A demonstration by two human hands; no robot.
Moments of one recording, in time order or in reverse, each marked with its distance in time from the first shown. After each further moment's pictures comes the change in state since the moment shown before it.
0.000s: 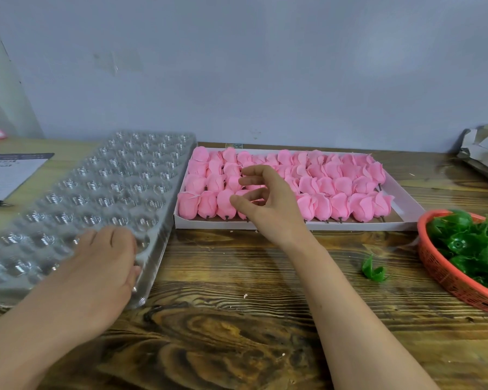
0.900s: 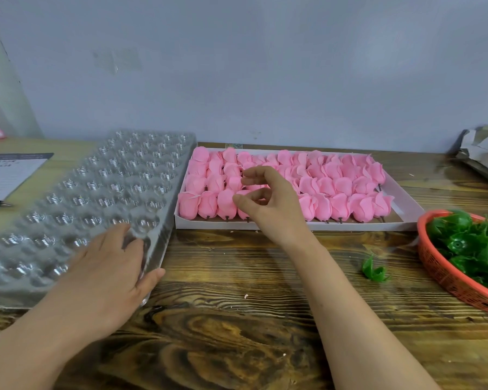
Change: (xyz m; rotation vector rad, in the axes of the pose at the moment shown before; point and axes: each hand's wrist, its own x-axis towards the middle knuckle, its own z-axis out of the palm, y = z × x) left_hand 0.005 0.005 0.011 0.110 -0.138 -0.051; right_hand 0.001 0.003 0.000 -0.015 0.032 -0.006
